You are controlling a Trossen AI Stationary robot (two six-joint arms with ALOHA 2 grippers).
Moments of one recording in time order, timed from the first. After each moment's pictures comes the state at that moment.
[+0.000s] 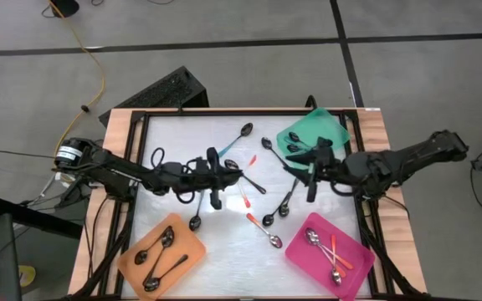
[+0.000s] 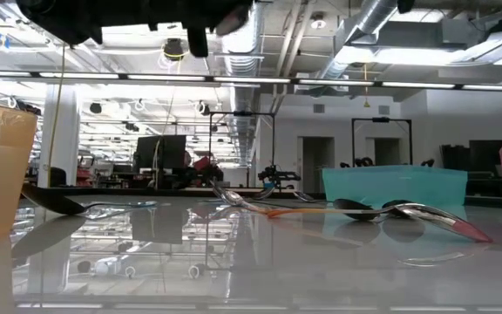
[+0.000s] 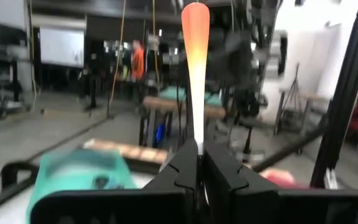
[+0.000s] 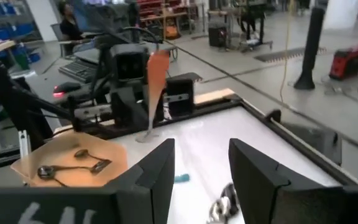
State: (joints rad) left arm -0.12 1.47 0.65 1.01 -0.27 -0.09; right arm 0.30 0.91 0.84 -0.05 0.58 0.21
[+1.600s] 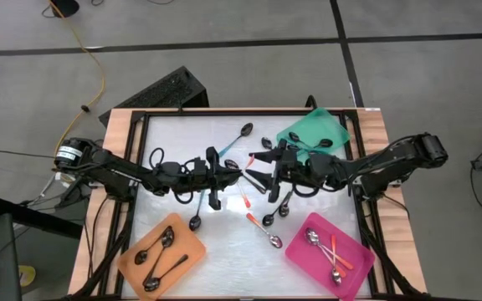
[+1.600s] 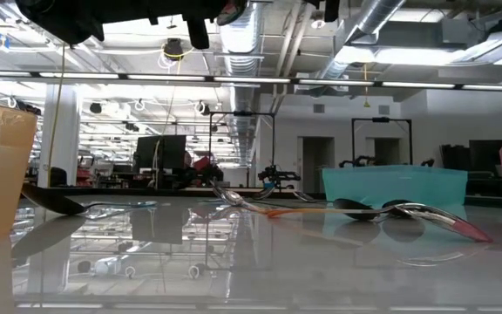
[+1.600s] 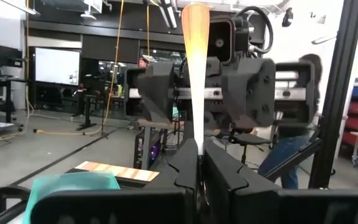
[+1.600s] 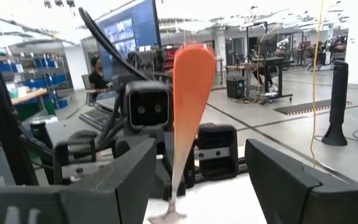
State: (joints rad) left arm -0.12 1.47 0.65 1.08 -0.25 -0.06; right arm 0.17 1.36 0.86 0.65 0.39 0.07
